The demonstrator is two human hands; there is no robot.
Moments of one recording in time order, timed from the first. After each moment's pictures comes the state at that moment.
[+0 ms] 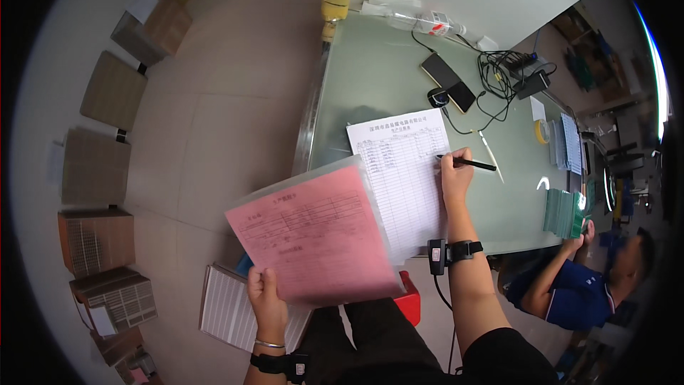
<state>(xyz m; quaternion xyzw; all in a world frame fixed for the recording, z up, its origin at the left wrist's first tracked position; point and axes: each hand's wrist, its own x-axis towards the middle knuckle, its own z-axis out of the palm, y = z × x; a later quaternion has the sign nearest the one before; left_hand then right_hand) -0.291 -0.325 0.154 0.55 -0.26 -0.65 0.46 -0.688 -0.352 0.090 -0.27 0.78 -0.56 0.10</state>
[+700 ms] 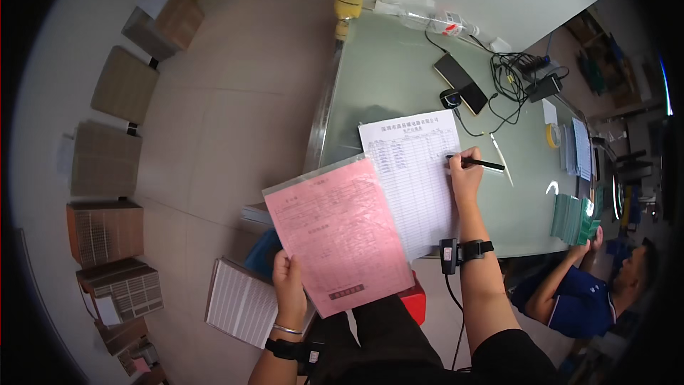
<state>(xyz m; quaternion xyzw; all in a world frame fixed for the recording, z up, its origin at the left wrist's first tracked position) -0.307 -0.323 0.123 0.57 -0.26 -0.67 0.39 -0.693 -0.354 0.096 -0.28 0.79 -0.52 0.13</state>
